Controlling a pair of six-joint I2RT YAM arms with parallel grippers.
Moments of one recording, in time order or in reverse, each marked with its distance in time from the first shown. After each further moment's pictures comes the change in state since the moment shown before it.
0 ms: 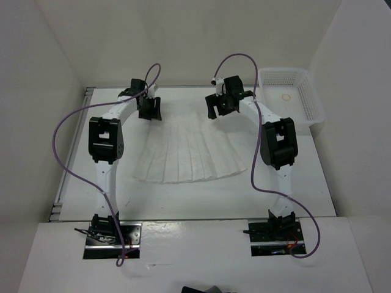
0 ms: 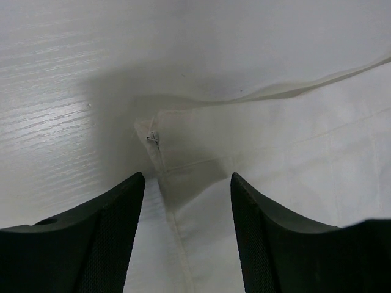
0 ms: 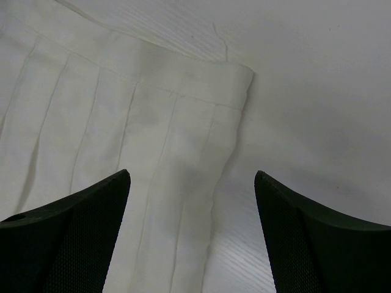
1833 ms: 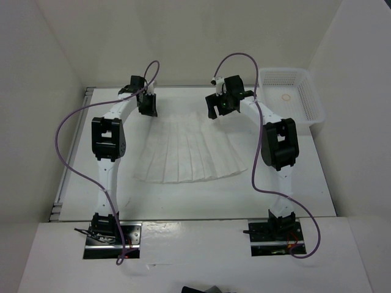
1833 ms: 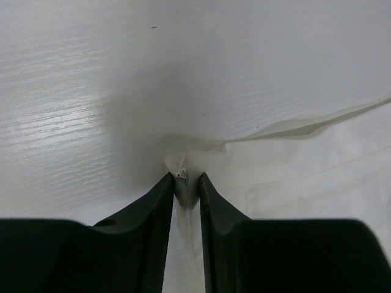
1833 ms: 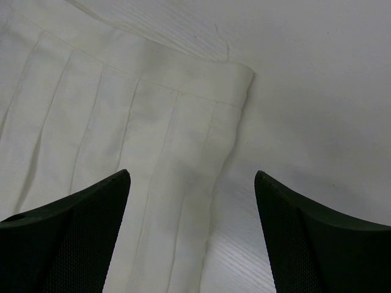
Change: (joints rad) left arm 0.012 0.101 0.174 -0.058 -0.017 -0.002; right arm 0.000 -0.019 -0.011 0.000 -0.007 -0.020
